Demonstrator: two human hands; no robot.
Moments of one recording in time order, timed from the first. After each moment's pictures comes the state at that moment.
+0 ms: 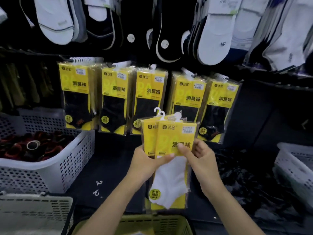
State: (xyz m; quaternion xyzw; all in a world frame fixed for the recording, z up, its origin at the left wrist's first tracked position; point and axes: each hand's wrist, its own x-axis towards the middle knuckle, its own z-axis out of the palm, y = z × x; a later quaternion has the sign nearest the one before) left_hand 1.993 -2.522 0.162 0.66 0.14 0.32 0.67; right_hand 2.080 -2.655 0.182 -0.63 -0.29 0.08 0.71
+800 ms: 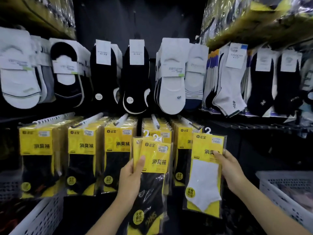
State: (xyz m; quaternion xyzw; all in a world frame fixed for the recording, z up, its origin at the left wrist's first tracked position) left_hand 2.080 -2.512 0.231 0.67 0.10 0.40 0.62; right_hand 2.241 -2.732 0.259 -0.66 -0.14 0.01 0.74
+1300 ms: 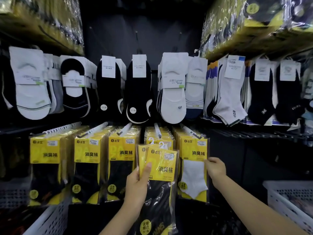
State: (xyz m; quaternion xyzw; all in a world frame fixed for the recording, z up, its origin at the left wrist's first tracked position) left_hand 2.083 -2.524 0.241 0.66 0.12 0.39 0.63; right_hand 2.296 -2.679 0.249 -0.75 -0.01 -0.05 0.65
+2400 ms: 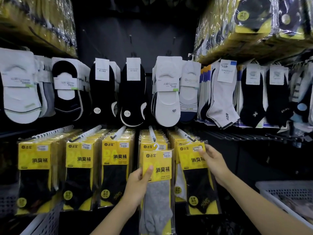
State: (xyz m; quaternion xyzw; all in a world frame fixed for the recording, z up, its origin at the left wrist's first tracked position) left_hand 2.099 -2.522 0.251 0.69 0.08 0.30 0.65; right_hand 2.273 -2.705 0.285 -0.66 -0.27 -0.03 0.71
